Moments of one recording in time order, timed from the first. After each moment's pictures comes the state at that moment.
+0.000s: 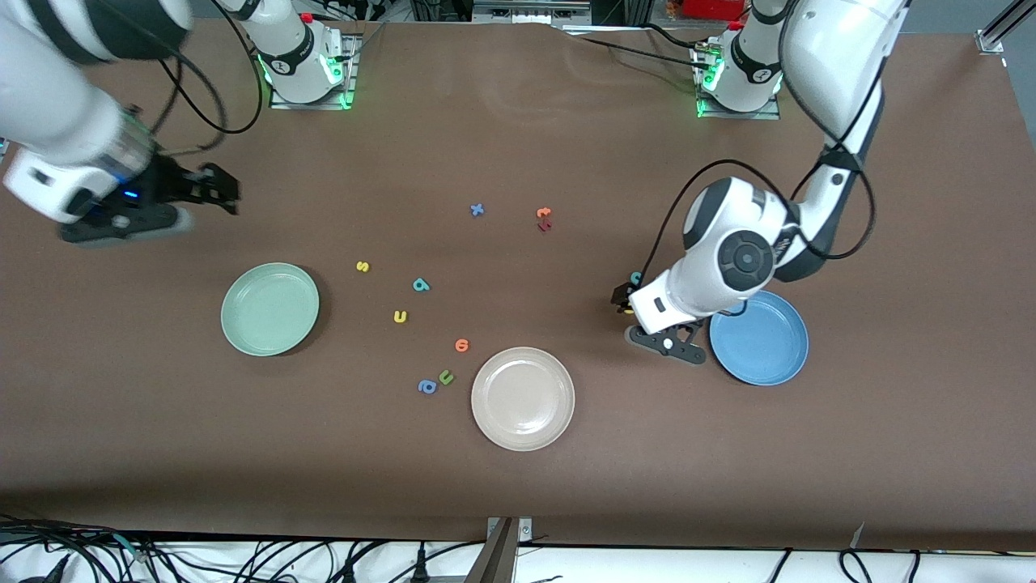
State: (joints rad) left arm -0.23 0.57 -0.20 -1.68 -0.07 2.23 -0.06; right arm 0.14 0.04 0.08 -1.76 -0.05 1.75 0.00
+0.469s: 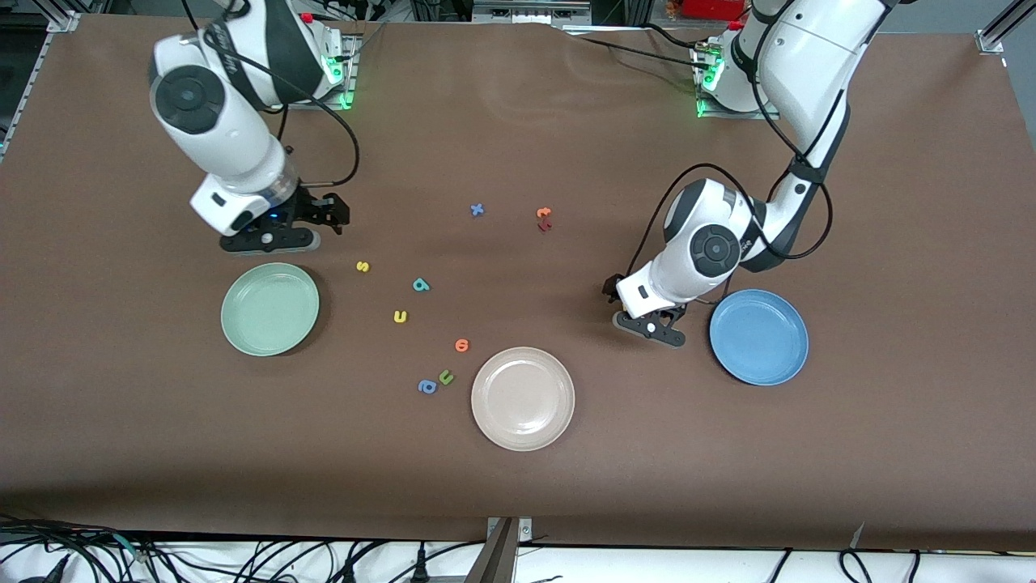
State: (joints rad) left arm -0.26 0.60 -0.20 -1.84 -0.06 2.40 -0.05; right arm 0.15 0.05 0.22 -2.08 -0.05 2.08 0.31
